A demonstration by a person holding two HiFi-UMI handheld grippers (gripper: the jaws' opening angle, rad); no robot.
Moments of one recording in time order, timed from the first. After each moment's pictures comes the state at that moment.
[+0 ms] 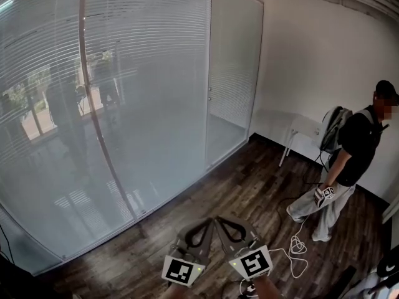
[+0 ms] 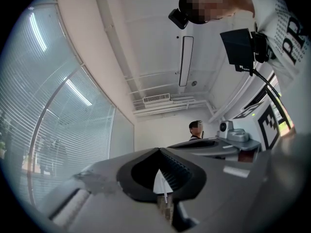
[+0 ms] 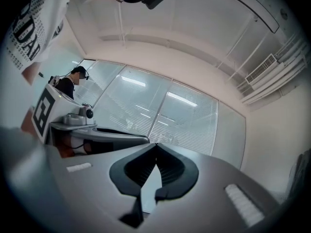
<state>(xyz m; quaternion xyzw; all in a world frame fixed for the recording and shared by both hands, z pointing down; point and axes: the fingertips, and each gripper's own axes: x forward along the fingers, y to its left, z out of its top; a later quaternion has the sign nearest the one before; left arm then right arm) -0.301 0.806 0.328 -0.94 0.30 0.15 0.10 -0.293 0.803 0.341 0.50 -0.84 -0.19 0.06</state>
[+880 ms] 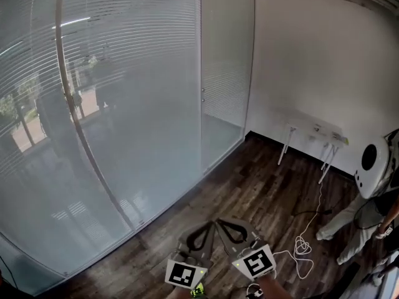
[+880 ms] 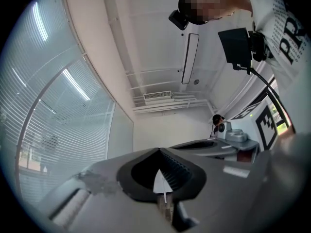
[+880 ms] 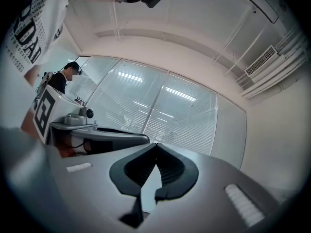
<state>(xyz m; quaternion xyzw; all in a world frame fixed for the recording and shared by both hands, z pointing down) -0.277 0.709 0.352 -0.94 0.29 0.14 0.08 -0.269 0.705 0.366 0.51 -0.84 -0.18 0.07</state>
